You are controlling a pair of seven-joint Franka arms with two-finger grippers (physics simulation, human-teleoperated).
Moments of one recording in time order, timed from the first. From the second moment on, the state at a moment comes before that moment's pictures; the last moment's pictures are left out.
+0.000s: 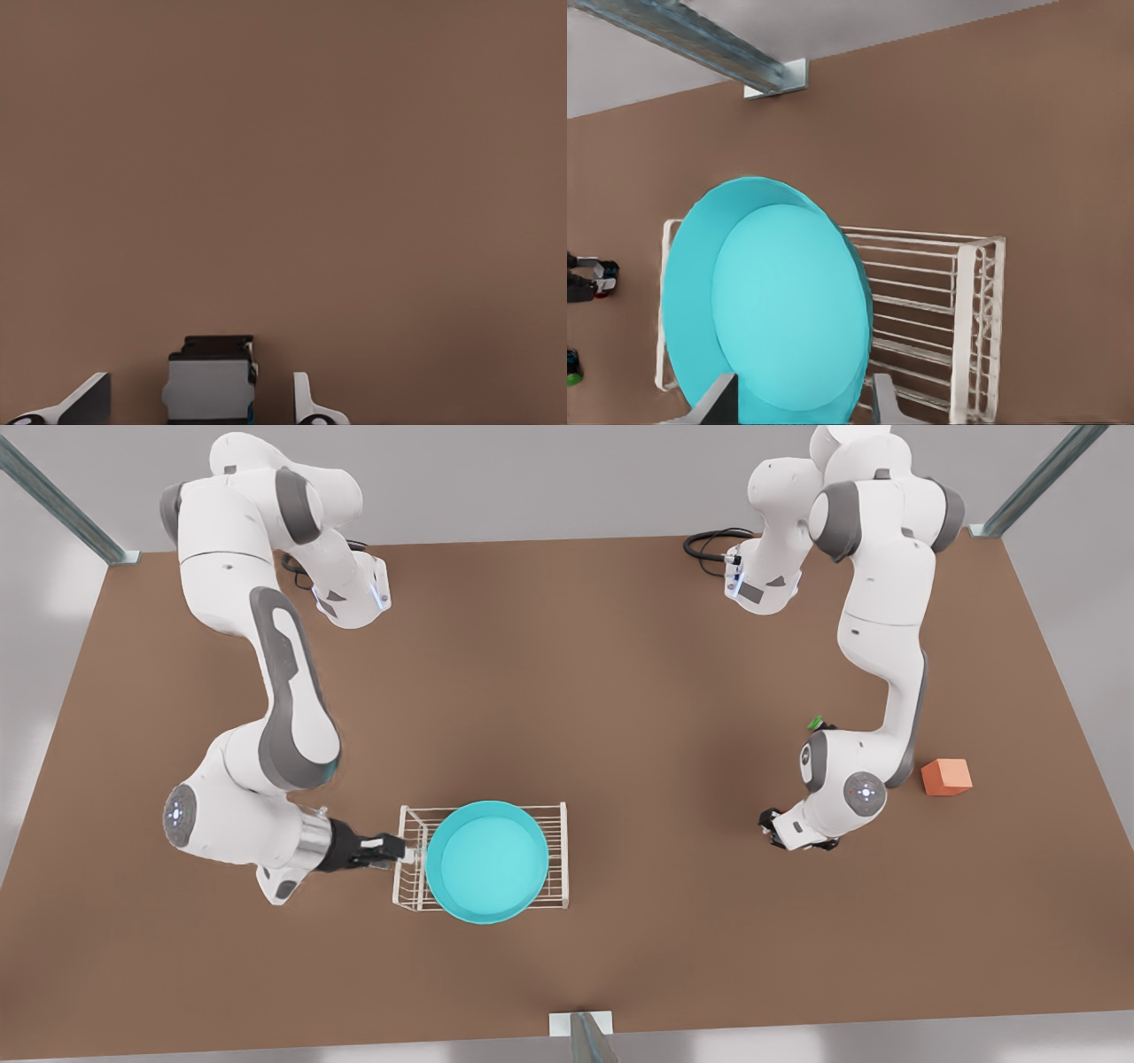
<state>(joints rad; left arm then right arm) -0.08 0.69 -0.01 -1.80 -0.03 2.48 0.35 0.25 0.52 -0.12 -1.27 0.59 1.88 -0.05</state>
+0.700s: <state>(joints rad) -0.16 0.66 -0.02 -1.55 0.01 2.35 0.27 0.16 0.17 -0.26 -1.80 0.04 1.93 -0.11</state>
